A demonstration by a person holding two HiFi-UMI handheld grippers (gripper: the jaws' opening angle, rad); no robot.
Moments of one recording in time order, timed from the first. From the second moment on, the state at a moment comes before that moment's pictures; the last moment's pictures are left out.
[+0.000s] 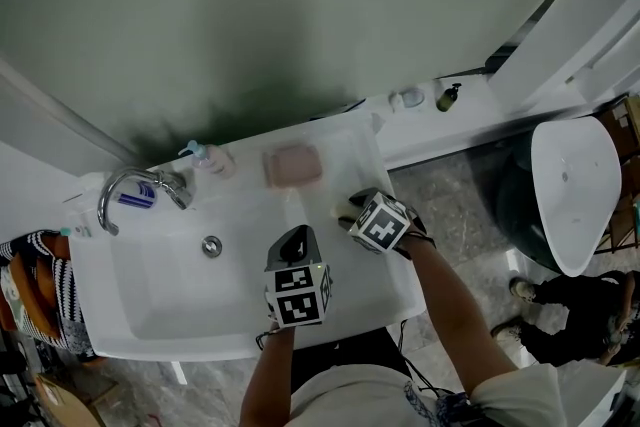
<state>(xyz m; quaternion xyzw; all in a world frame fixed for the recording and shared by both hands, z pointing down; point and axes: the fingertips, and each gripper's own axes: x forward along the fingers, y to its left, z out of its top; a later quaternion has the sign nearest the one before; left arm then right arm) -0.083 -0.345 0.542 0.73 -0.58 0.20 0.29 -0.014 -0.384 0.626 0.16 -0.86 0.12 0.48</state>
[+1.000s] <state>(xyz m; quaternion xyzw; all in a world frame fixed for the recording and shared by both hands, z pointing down) -0.082 -0.342 0.536 0.73 -0.59 0.20 0.29 -0.011 -0.377 0.637 0.13 -0.84 0.11 0.52</state>
